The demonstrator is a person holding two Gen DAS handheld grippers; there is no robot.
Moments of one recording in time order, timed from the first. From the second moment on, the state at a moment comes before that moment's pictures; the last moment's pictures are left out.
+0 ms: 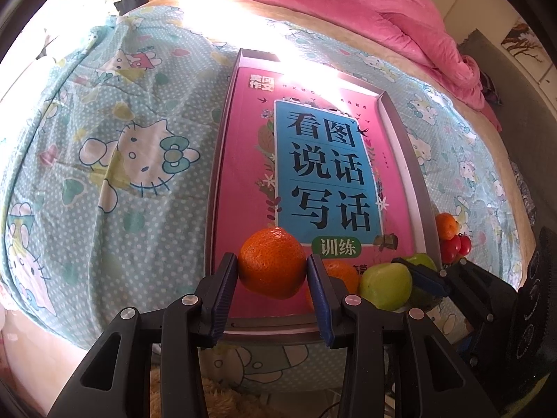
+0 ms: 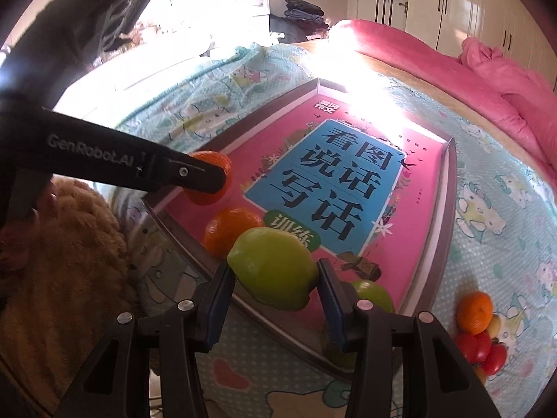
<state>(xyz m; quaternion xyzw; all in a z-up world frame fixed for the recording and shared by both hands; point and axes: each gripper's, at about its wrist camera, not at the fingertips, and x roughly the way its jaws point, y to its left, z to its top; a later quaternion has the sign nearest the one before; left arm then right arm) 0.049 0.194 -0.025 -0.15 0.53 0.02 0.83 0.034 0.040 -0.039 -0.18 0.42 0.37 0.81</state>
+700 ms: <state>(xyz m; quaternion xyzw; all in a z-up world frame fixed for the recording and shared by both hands) 0.058 0.190 -0.036 -0.14 0.55 0.02 0.82 0.026 0.063 -0.040 -0.32 0.37 0.36 0.79</state>
